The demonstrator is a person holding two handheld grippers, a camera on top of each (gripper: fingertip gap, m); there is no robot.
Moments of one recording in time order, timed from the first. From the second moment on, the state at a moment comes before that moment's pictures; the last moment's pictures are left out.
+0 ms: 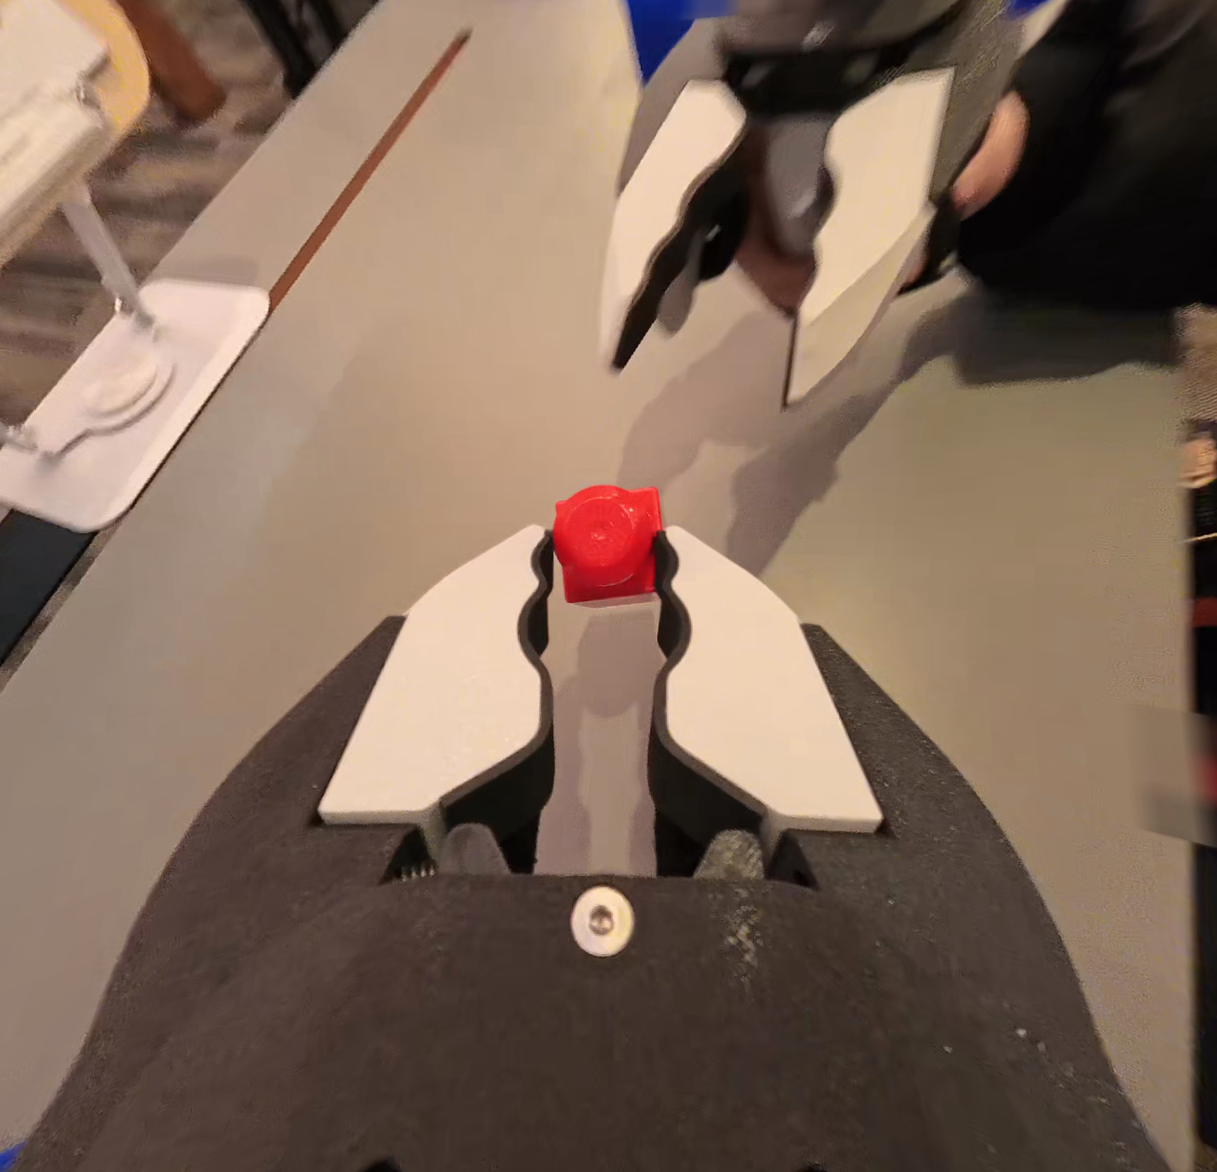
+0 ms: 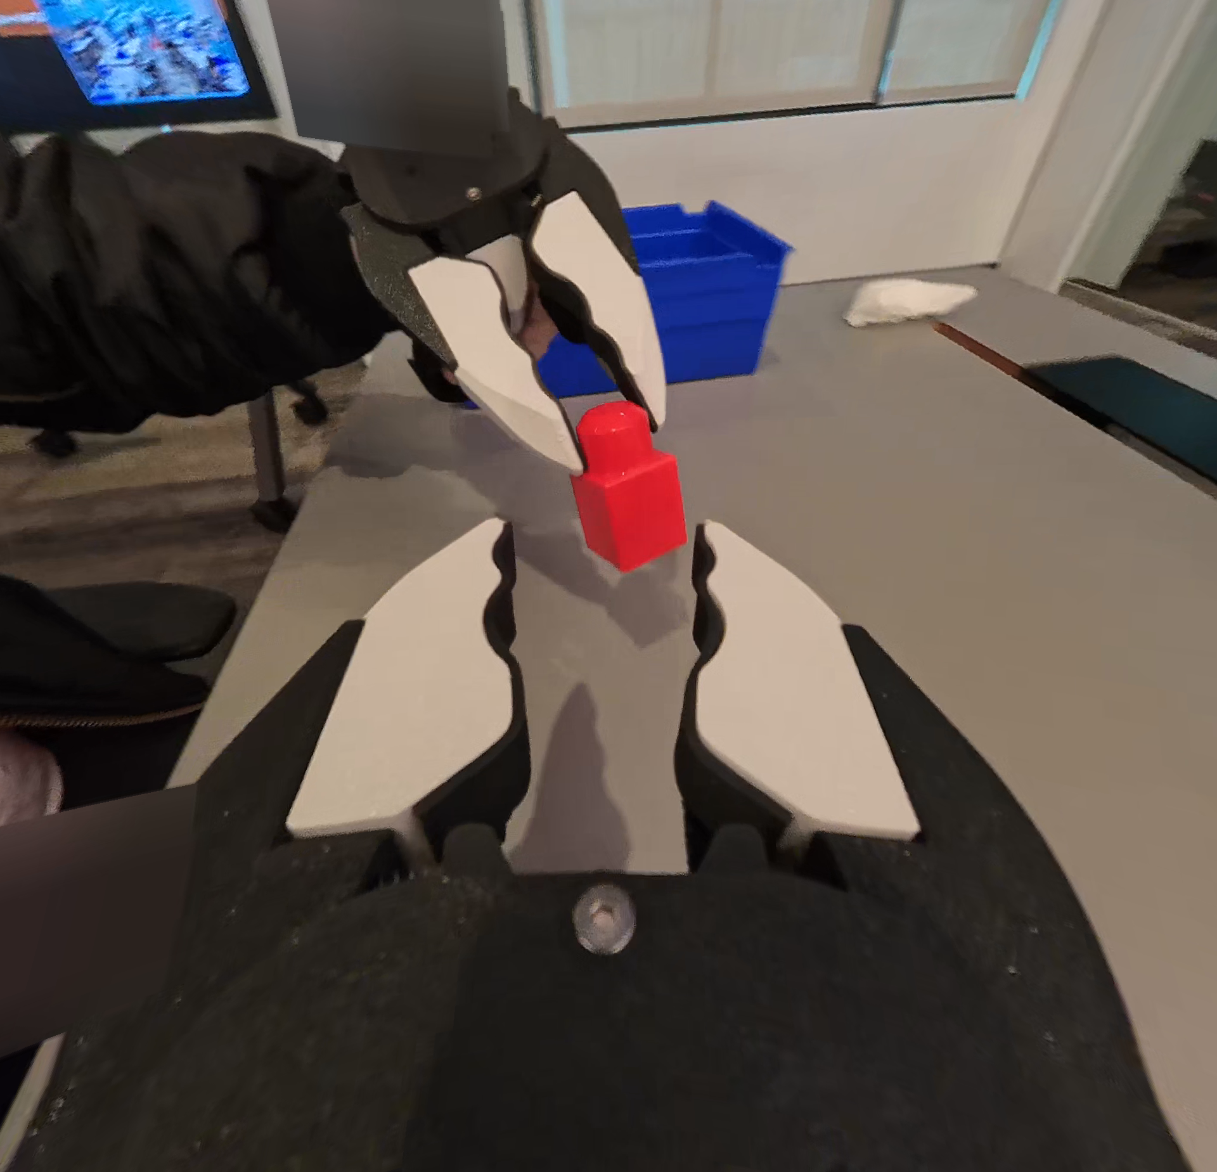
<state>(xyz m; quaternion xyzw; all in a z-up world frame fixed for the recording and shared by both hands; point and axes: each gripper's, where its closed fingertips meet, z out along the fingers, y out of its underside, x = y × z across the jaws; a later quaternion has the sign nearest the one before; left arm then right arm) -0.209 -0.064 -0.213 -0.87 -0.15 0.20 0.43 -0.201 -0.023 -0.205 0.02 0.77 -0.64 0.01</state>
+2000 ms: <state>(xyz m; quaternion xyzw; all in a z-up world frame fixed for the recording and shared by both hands) -0.162 -0.399 -0.287 -0.98 -0.05 0.19 0.02 -0.219 0.035 -0.223 0.13 0.70 -0.69 0.13</state>
